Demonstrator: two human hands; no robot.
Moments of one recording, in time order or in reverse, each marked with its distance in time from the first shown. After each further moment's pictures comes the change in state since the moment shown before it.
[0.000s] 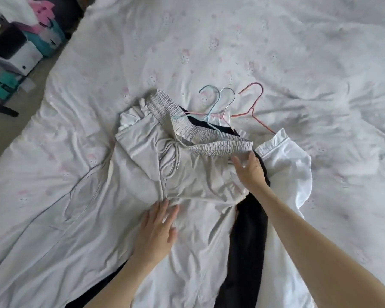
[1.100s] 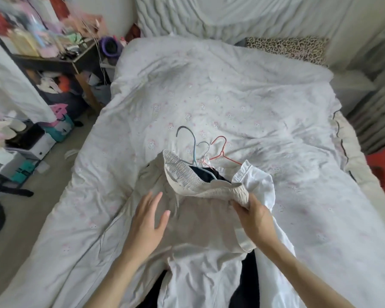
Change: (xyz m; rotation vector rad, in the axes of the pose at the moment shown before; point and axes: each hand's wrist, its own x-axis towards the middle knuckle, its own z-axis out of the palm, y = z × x) left_hand -0.042 0.040 -0.193 -0.313 0.409 0.123; right_hand -0.188 -0.035 -0.085 0.034 0.390 -0.315
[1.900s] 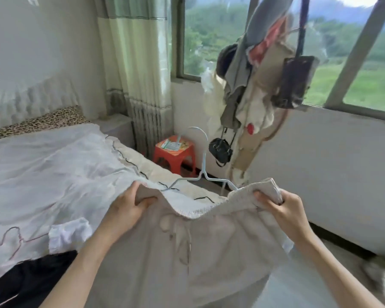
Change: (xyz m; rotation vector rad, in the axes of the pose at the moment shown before) left_hand -0.147 0.398 0.043 -0.198 -0.577 0.843; right_hand -0.437 0.074 -0.356 0.169 0.975 0.533
